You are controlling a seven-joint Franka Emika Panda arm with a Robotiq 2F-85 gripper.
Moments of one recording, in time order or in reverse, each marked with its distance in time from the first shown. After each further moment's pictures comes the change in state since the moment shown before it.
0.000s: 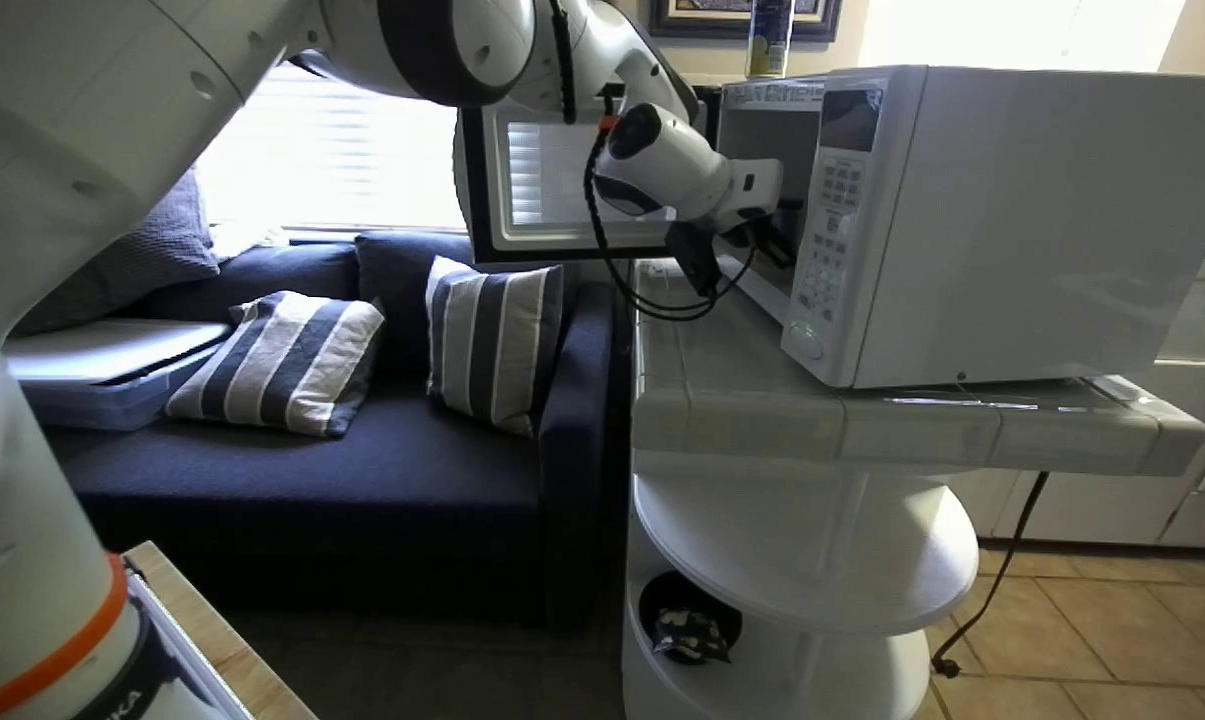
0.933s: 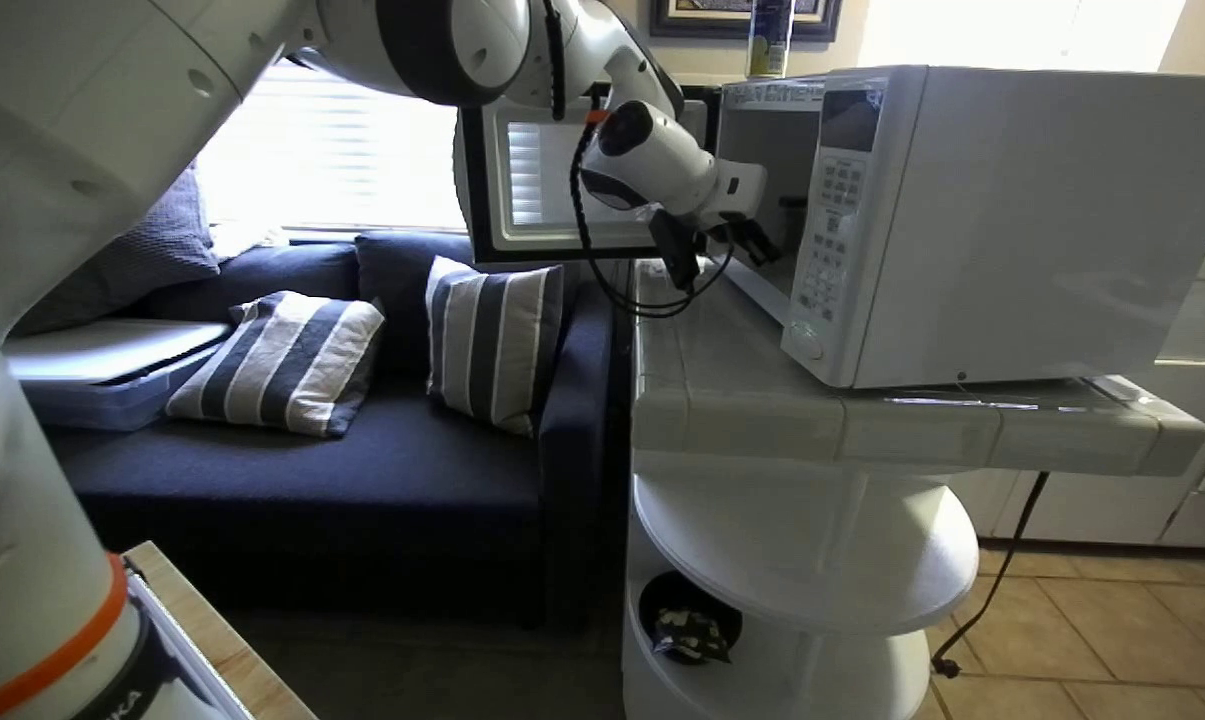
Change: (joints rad) arm 0.003 -0.005 0.044 -0.002 -0.008 -0.035 0.119
